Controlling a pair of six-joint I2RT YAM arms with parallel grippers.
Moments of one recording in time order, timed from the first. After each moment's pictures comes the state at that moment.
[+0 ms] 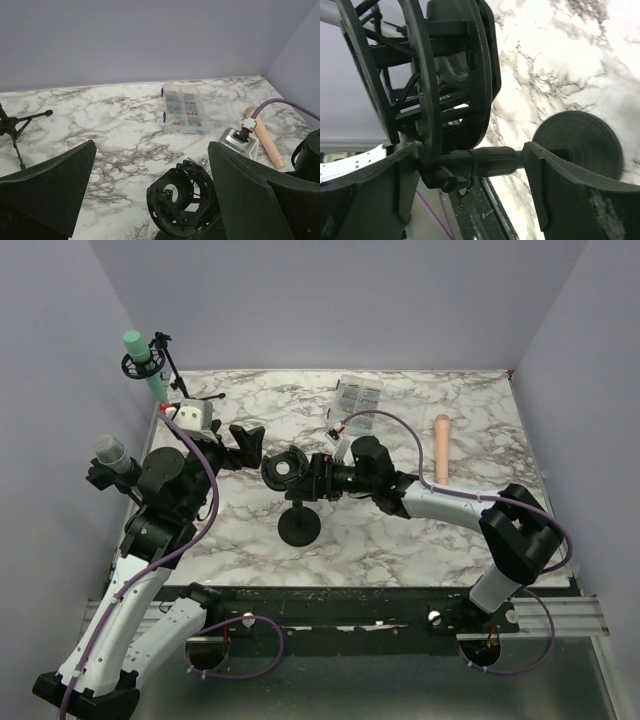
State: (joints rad) left arm -0.40 0.73 0.96 -0.19 -0.07 -0.20; right arm 0.79 1.67 0.95 0.38 -0.49 0.82
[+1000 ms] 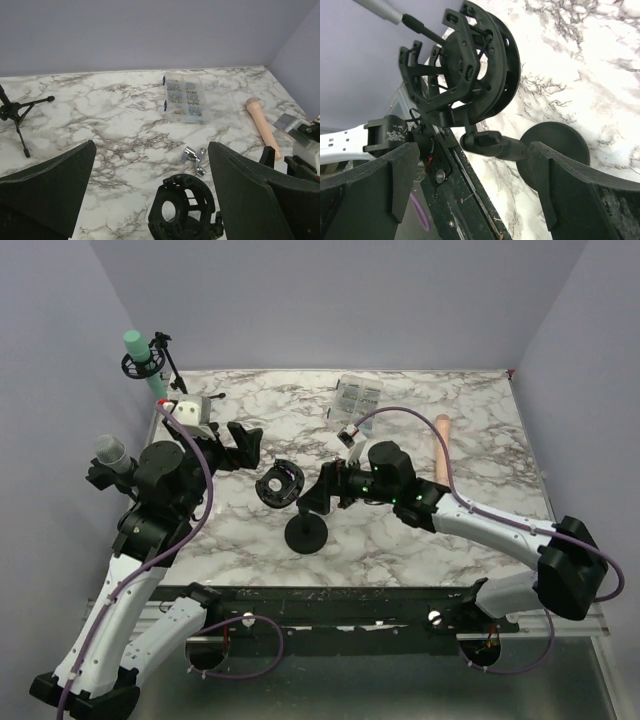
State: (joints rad) left arm -0.41 0.75 1.01 -0.28 -0.09 -0.21; right arm 0.86 1.40 0.91 0.16 -0.33 0.58
